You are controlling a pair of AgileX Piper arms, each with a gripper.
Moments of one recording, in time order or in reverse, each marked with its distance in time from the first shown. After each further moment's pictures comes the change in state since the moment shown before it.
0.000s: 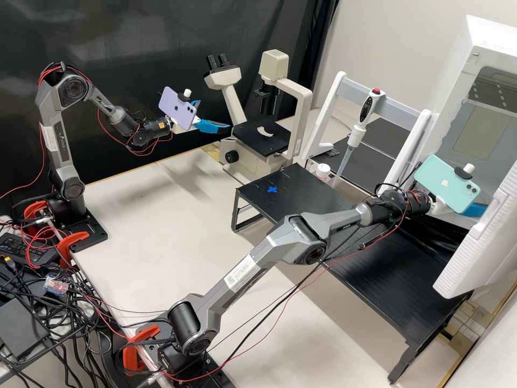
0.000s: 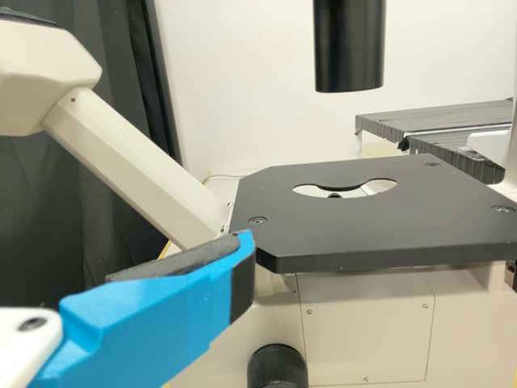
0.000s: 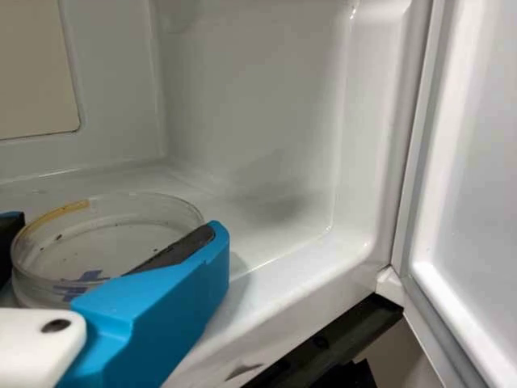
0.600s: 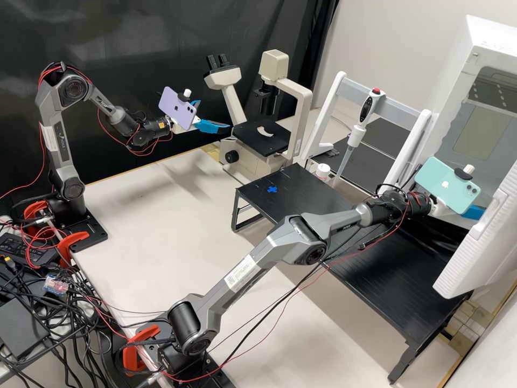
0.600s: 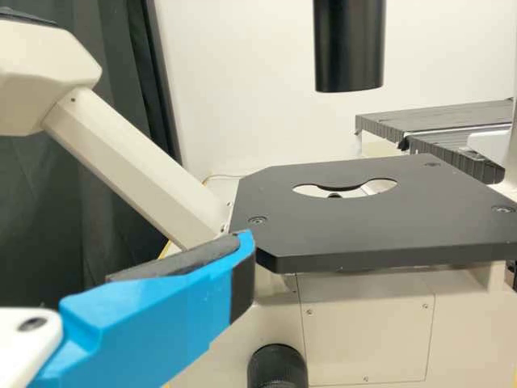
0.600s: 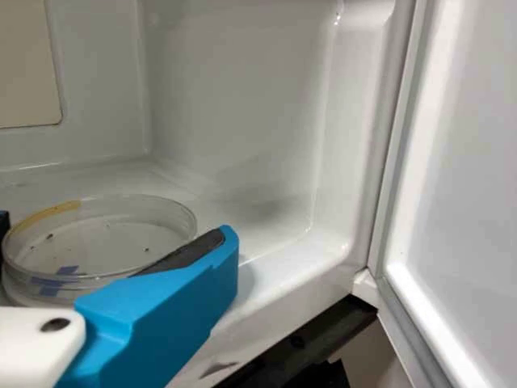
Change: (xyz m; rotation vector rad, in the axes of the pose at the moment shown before) left arm 0.000 0.000 0.000 0.000 0.000 0.000; right arm 0.000 0.000 0.005 -0.053 -0.037 0.018
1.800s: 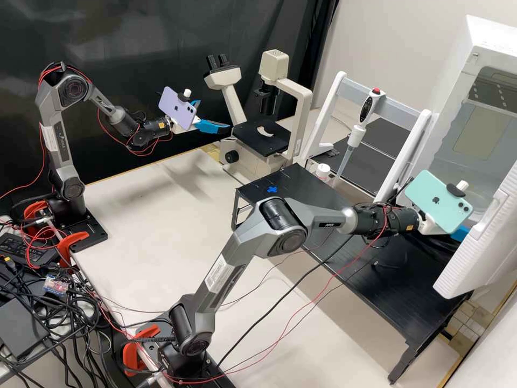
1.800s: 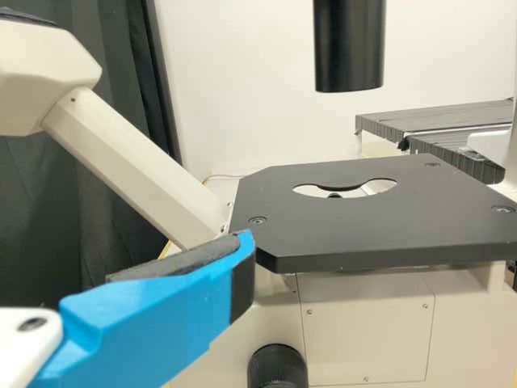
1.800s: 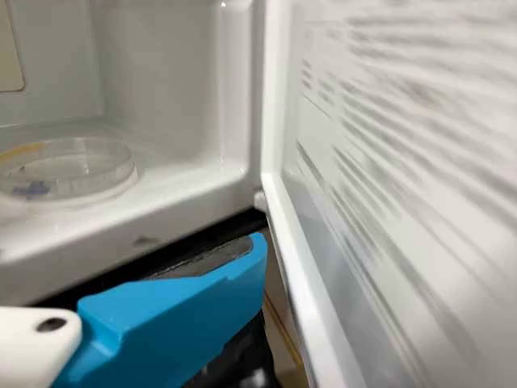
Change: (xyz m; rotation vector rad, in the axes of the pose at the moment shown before) left arm 0.000 0.000 0.000 0.000 0.000 0.000; right arm -0.104 0.040 0.045 0.046 -0.035 0.025
